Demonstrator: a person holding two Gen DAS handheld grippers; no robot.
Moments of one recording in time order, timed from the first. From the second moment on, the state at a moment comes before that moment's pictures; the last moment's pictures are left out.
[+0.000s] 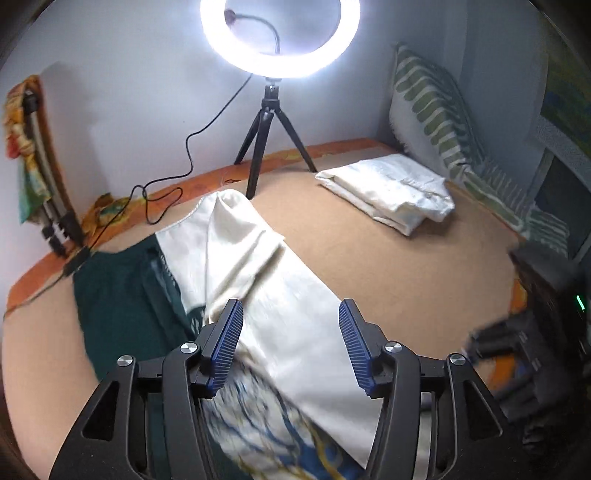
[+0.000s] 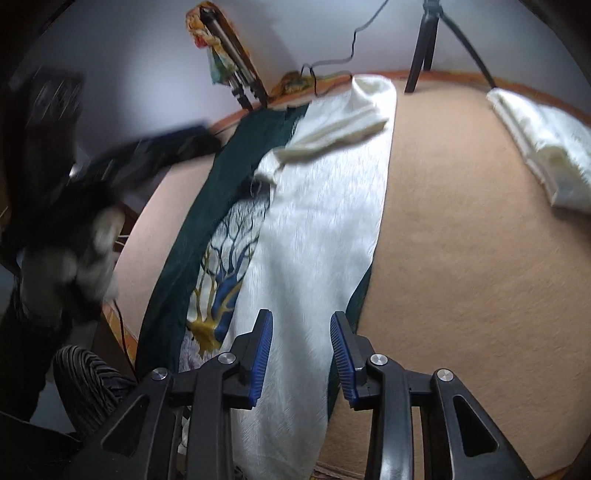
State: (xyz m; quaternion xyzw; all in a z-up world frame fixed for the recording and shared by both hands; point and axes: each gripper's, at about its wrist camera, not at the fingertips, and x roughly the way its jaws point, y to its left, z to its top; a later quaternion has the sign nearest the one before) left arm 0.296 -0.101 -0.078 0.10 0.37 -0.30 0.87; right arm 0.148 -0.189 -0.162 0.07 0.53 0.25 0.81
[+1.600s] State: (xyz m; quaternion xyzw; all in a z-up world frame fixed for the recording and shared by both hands) left arm 0.422 -0.165 -0.158 0.15 0.44 -0.28 0.84; right arm 0.146 -0.172 -0.176 0.01 0.54 0.25 0.80
